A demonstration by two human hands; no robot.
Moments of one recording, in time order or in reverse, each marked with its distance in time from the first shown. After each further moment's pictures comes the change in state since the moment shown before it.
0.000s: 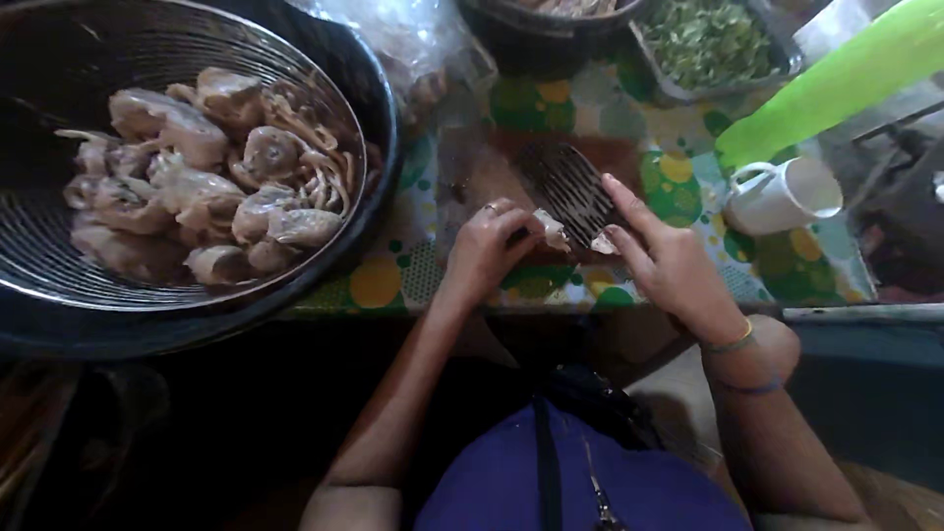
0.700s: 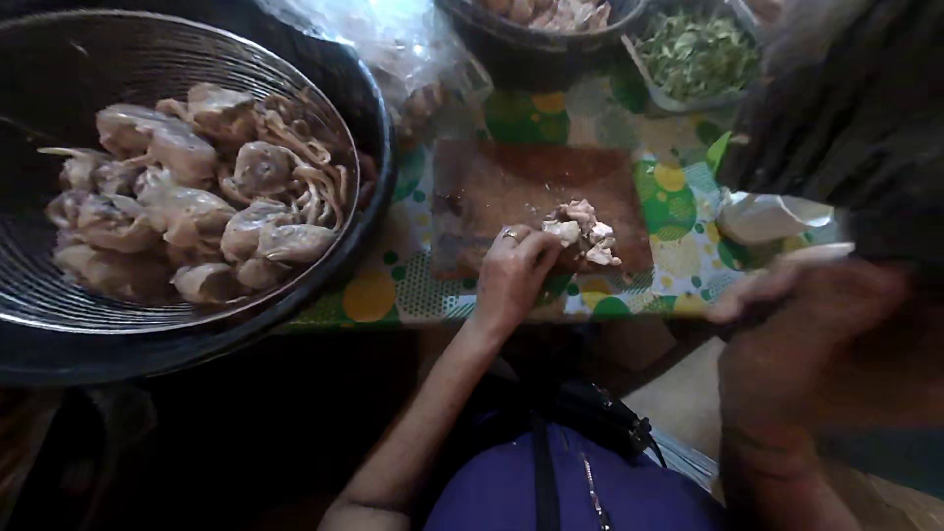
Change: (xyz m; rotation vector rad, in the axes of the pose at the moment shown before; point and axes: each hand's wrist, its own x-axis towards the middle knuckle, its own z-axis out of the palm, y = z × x) left_hand -0.004 0.028 0.043 0.017 0.201 -0.078; right_hand -0.048 -0.039 -0.019 0.005 0.716 -0.209
